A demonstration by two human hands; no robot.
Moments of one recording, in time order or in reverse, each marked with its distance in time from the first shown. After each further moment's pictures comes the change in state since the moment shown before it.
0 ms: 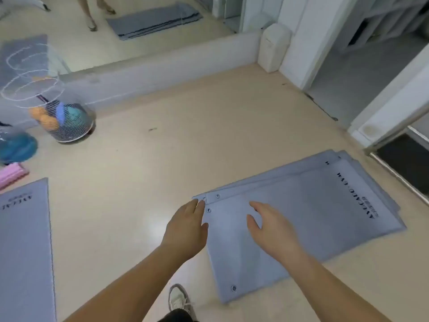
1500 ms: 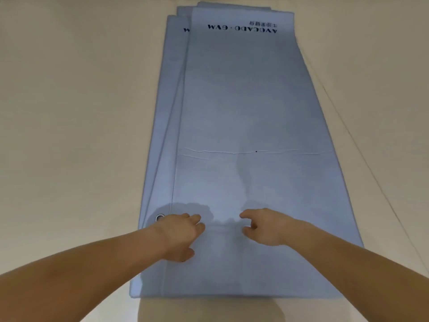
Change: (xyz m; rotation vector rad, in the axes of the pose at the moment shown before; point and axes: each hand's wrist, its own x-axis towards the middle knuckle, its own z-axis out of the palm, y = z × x) left_hand 0.597 -0.206 0.556 1.071 -0.776 1.476; right_hand 0.367 0.278 0.606 0.426 -0.165 0.929
